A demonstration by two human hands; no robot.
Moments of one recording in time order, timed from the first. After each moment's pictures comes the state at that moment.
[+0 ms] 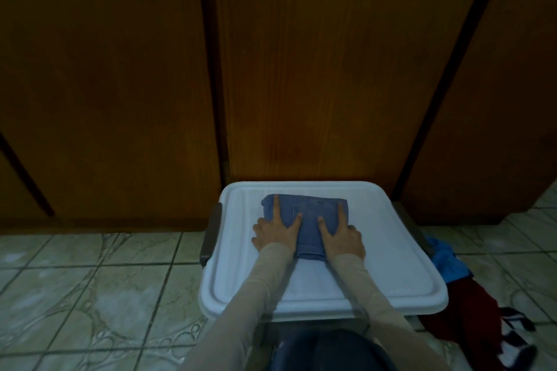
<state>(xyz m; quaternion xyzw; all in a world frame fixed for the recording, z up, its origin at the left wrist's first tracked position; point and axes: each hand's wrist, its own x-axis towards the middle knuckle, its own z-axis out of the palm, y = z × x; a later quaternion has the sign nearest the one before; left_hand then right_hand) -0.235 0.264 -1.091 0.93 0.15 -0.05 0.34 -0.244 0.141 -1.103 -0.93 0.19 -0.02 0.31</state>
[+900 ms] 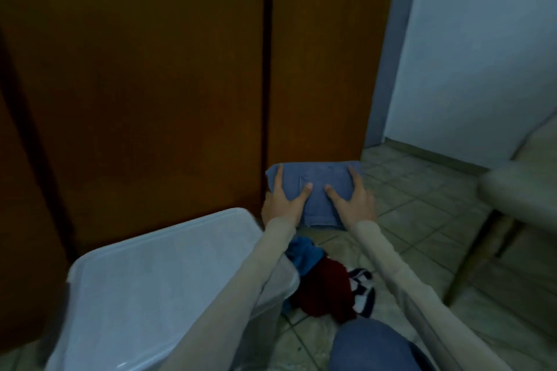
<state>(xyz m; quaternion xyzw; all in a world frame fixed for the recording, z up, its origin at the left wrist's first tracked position) -0.309 0.045 -0.954 0.84 -0.17 -0.02 0.52 -0.380 -0.069 -0.947 -0.83 0.29 -0.30 0.37</state>
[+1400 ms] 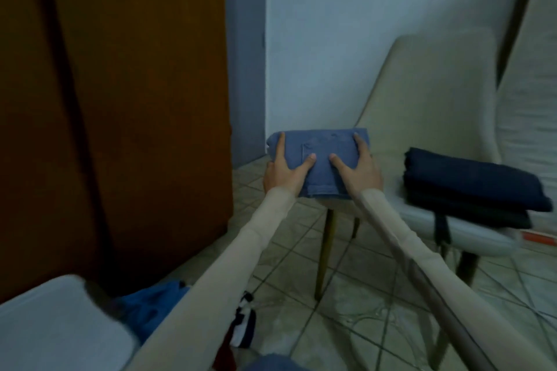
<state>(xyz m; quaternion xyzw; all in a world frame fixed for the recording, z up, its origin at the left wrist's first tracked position) -0.449 -0.214 -0.862 0.71 -0.39 -0.09 0.58 -0.567 -0.285 -0.857 -0.75 0.41 -0.45 0.27</state>
